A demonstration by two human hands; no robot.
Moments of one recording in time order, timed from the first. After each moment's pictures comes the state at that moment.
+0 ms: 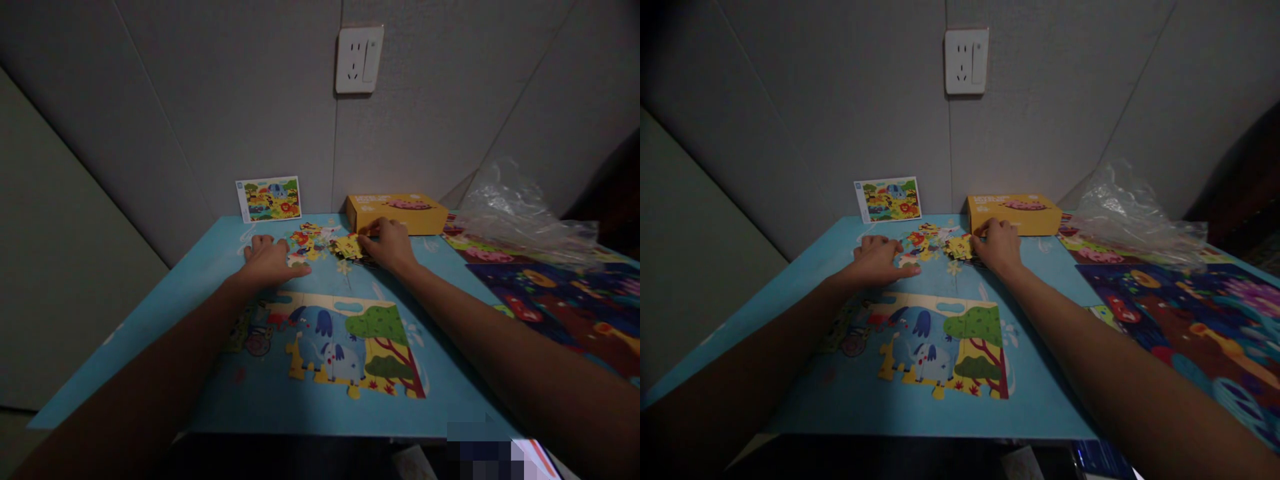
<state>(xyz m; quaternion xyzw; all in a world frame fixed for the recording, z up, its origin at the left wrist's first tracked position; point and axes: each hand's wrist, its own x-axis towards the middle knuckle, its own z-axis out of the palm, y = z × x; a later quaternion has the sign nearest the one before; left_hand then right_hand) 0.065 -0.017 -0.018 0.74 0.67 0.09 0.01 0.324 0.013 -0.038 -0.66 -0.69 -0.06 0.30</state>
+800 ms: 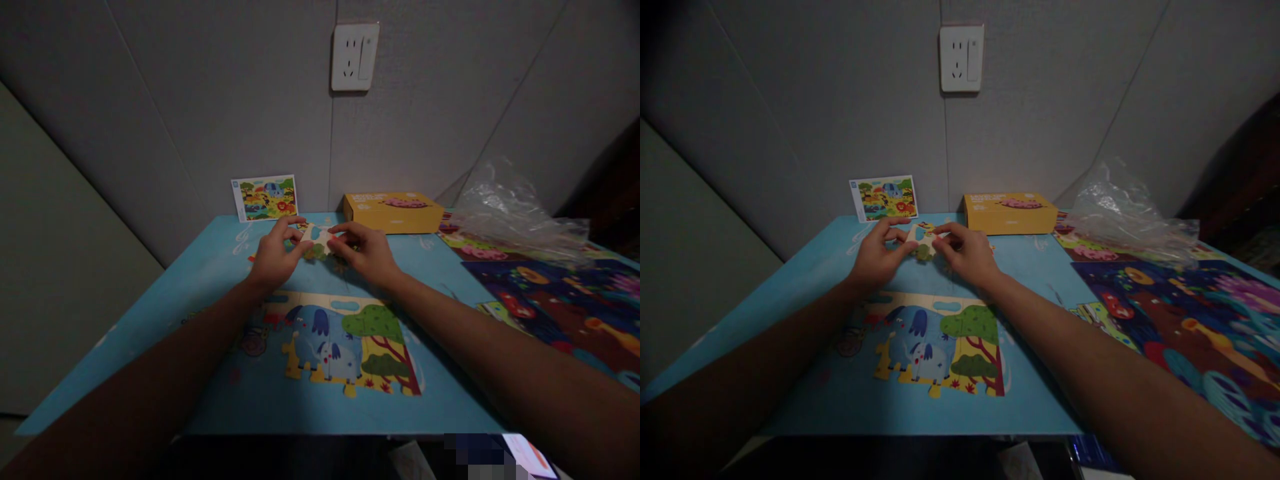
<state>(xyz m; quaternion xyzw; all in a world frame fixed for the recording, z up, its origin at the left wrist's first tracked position) 0.086 -0.025 -0.023 0.73 0.43 0.50 0.15 0.286 -0.023 -0.024 -0.39 -0.76 0.21 0.48</state>
